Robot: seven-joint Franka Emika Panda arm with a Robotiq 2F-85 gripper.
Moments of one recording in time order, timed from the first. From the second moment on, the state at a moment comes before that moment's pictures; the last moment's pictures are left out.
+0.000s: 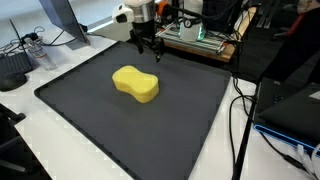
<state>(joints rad) 0.06 0.18 0.04 -2.17 -0.11 2.22 0.25</state>
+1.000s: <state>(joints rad) 0.01 0.12 0.01 -2.27 0.08 2.48 0.25</state>
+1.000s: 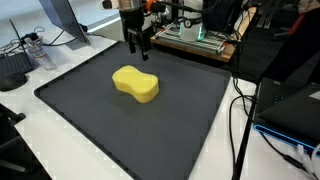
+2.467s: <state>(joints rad) -0.14 0.05 -0.01 -2.51 1.04 2.63 -0.34</state>
